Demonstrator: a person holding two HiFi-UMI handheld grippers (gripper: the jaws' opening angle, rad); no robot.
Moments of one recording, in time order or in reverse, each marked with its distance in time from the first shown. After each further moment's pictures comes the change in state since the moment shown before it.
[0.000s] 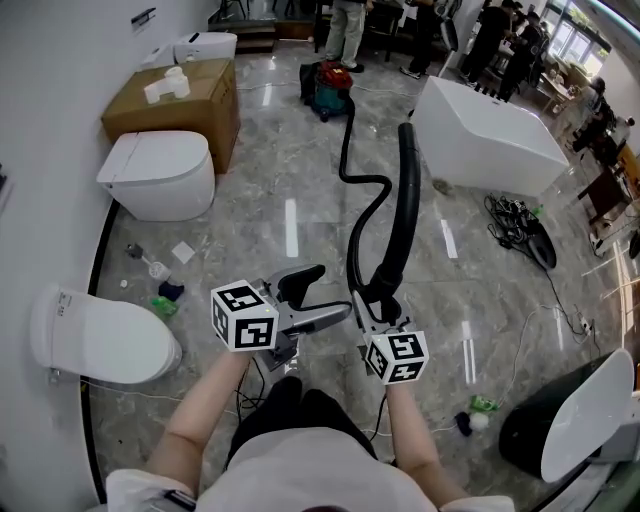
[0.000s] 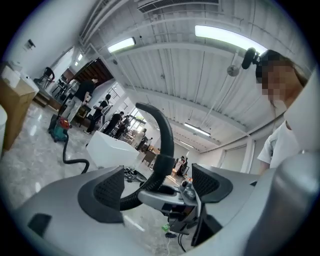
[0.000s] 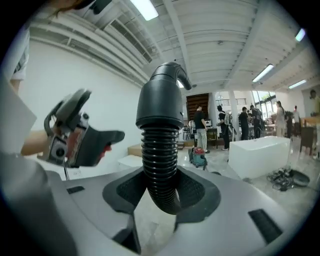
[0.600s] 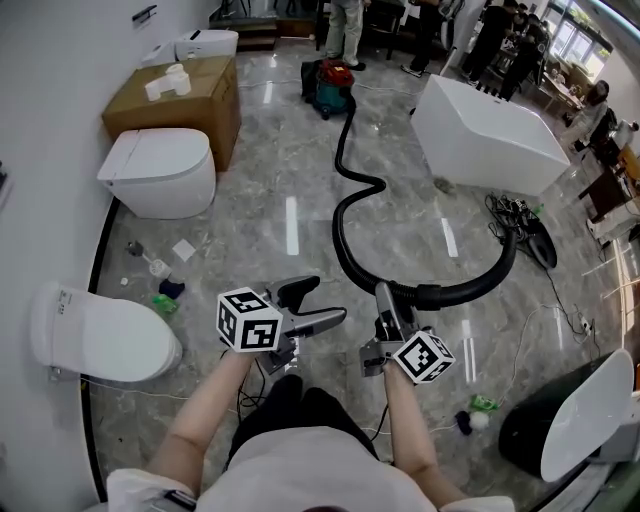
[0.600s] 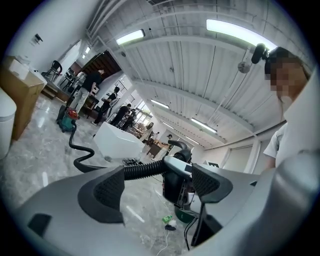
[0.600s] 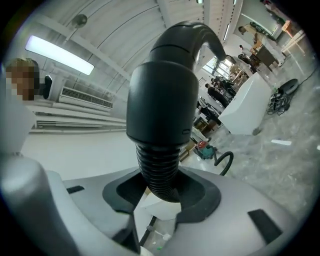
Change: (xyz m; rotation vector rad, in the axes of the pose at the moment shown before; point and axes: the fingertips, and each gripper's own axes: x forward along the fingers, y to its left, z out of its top) left arm -0.007 0.025 -0.044 -0.070 0.074 0.060; right arm -0.025 -0.035 0.017 0.701 -0.269 0.055
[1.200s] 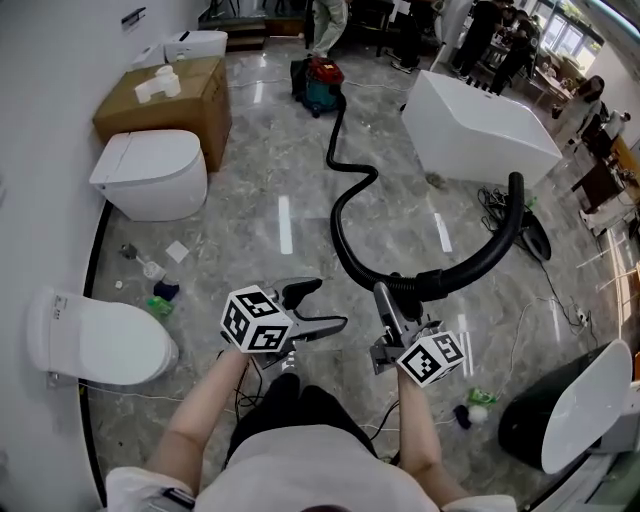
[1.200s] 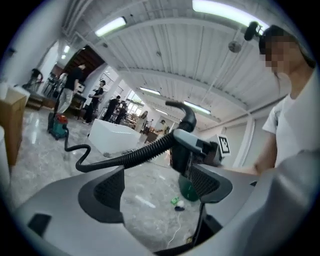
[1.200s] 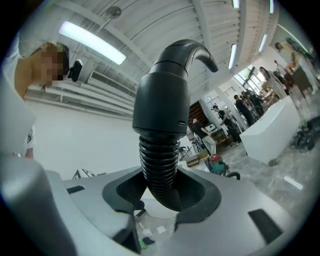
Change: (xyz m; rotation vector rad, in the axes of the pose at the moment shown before) left arm 0.020 -0.006 -0.025 0.172 0.164 -0.019; right arm -0.011 0.041 0.026 -0.330 0.031 0.160
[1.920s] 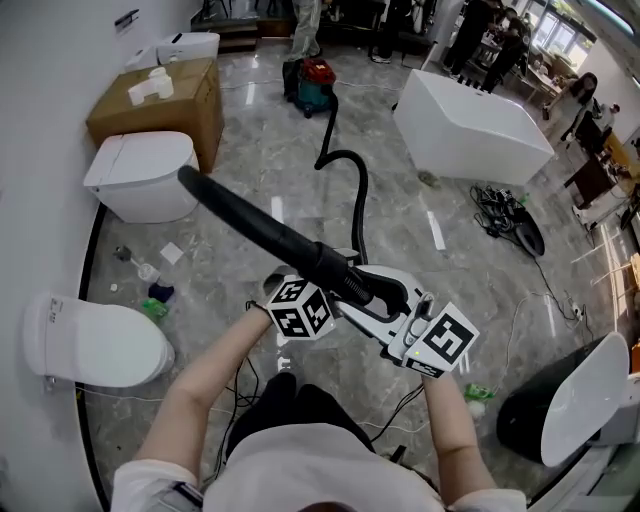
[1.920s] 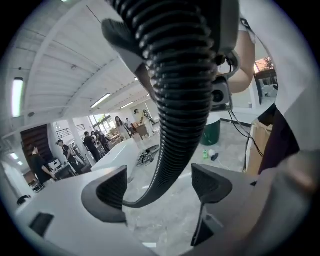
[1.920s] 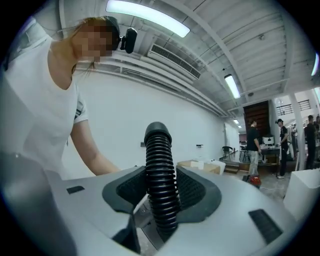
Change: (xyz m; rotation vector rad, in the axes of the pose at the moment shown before) left arm 0.071 -0.002 0.021 0.892 0.217 0.069; right arm 0.013 0.133 0.018 -0.482 0.269 0.530
